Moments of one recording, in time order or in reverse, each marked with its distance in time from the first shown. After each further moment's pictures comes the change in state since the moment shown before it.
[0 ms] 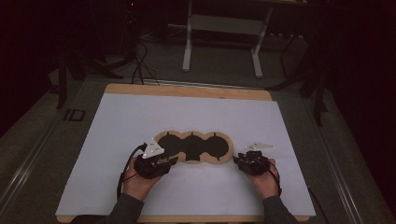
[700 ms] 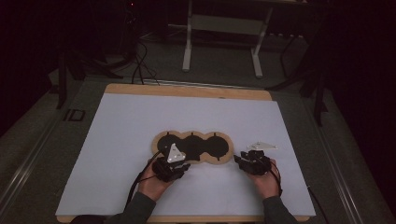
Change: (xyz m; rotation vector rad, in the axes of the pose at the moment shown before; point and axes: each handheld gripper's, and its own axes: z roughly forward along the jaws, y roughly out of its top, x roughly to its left) left arm -0.024 -0.003 0.045 0.145 0.009 0.141; right arm -0.003 -0.001 -0.003 -0.028 -0.025 0.035
